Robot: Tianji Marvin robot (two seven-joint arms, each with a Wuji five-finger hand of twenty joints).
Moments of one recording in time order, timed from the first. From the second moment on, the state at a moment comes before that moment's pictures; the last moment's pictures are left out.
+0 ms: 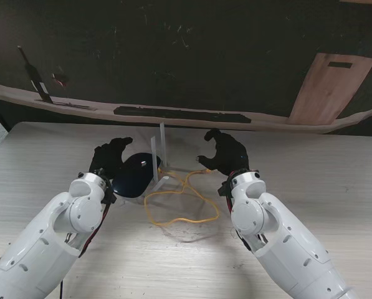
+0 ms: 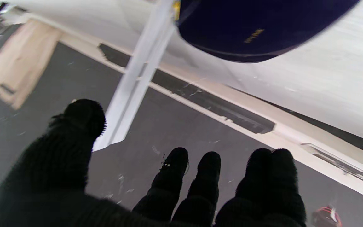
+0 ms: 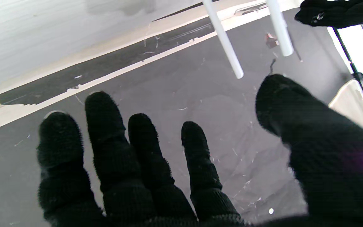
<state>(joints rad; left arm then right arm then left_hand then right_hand) 1.45 -1.12 -1.19 -1.58 0.69 0.16 0.06 -1.37 -1.20 1.04 -1.53 -0.63 0.09 -0.34 0.53 -0.37 0.43 -0.04 0.26 0.28 0.34 0.22 0.24 0.30 0.36 0.27 0.18 0.52 0.42 0.37 -0.04 0.38 0.83 0.44 0.38 -0.79 1.05 -0.11 0.42 0.20 0.89 0.34 0.69 0.45 0.86 0.42 0.87 0.46 0.80 0.38 0.53 0.65 1.27 0.45</state>
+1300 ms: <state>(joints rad) 1.69 -1.11 -1.25 -1.69 0.42 -0.41 0.09 -1.66 -1.12 1.31 -1.69 -0.29 -0.45 -0.01 0.55 -0.43 0.53 -0.04 0.29 0.27 0.28 0.22 0.33 0.29 0.35 0.27 0.29 0.50 0.40 0.37 0.05 0.37 0.82 0.43 0.27 -0.94 1.12 -0.17 0.27 0.14 0.93 0.33 0.52 0.38 0.79 0.39 0.67 0.36 0.52 0.34 0.31 0.57 0.77 0.33</state>
